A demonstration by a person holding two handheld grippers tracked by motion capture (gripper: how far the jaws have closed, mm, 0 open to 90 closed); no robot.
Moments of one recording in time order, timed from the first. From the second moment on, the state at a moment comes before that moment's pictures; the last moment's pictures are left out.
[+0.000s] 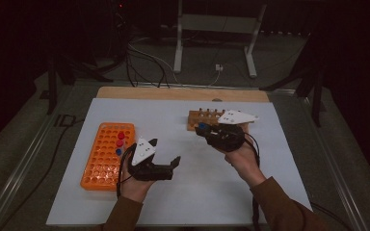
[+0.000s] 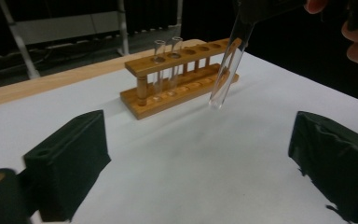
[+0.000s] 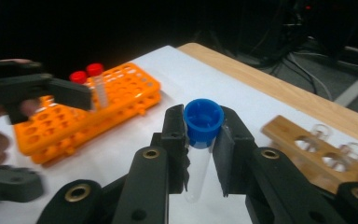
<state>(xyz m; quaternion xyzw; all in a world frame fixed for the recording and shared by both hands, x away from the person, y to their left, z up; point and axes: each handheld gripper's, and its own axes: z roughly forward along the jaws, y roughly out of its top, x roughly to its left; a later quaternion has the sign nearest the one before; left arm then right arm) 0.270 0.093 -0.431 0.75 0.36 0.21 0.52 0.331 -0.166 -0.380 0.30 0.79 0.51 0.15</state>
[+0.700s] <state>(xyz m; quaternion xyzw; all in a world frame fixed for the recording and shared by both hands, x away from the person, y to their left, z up) 0.278 0.068 -0.430 0.77 0.33 0.20 0.51 0.308 -0.128 -0.388 0.26 0.81 0.51 0.10</state>
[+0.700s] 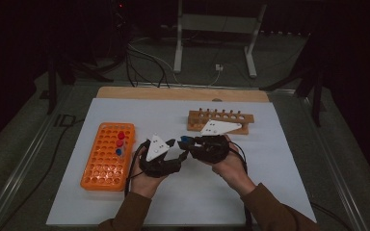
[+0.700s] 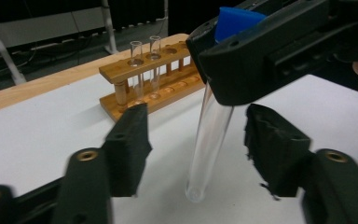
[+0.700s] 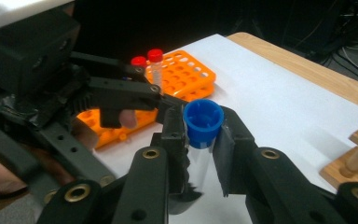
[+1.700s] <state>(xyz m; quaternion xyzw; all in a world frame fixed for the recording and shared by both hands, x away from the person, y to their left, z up) 0.267 0.104 -0.434 0.76 0.35 0.21 0.51 0.307 -0.146 -0.391 0.28 0.80 0.53 0.12</state>
